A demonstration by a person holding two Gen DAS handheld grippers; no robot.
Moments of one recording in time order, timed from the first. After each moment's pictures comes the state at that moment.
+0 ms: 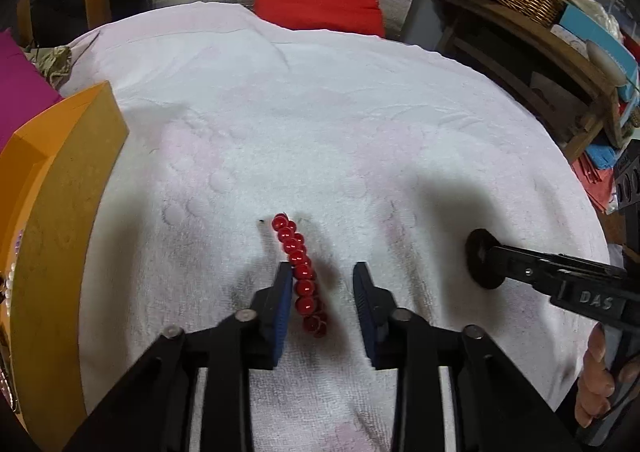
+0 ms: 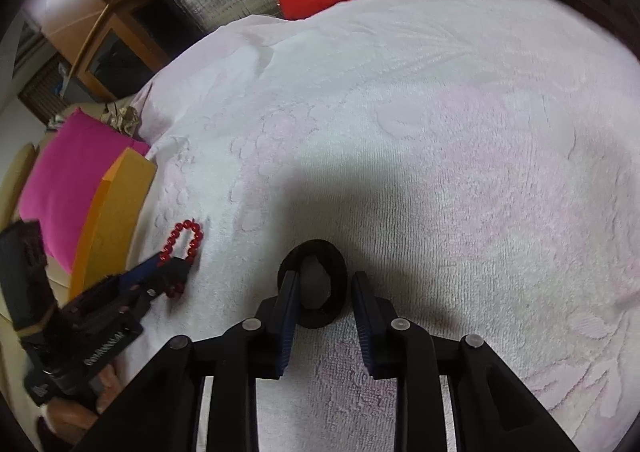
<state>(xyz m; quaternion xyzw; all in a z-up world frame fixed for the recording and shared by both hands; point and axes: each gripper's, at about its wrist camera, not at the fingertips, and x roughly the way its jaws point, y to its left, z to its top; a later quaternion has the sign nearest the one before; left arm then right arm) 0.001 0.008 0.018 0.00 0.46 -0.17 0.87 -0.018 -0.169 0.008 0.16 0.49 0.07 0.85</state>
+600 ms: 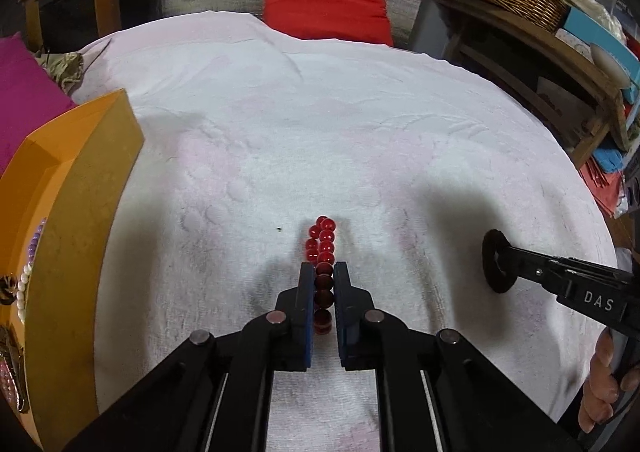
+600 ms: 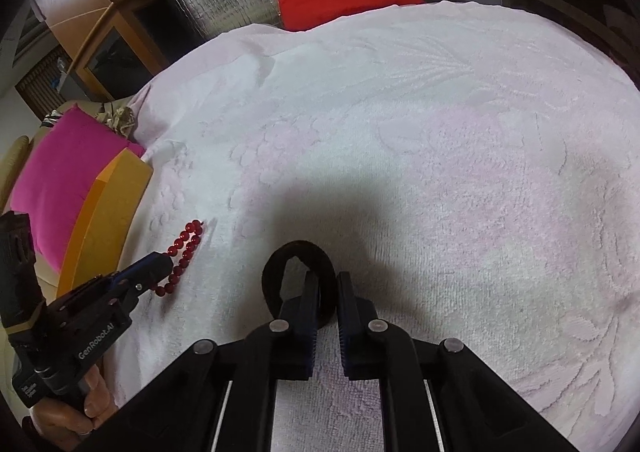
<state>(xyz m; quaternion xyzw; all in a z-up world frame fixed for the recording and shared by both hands) 0.001 0.017 0.025 0.00 0.45 -0.15 0.88 -0.022 -0.167 0.012 0.16 0.48 0.06 0.86</state>
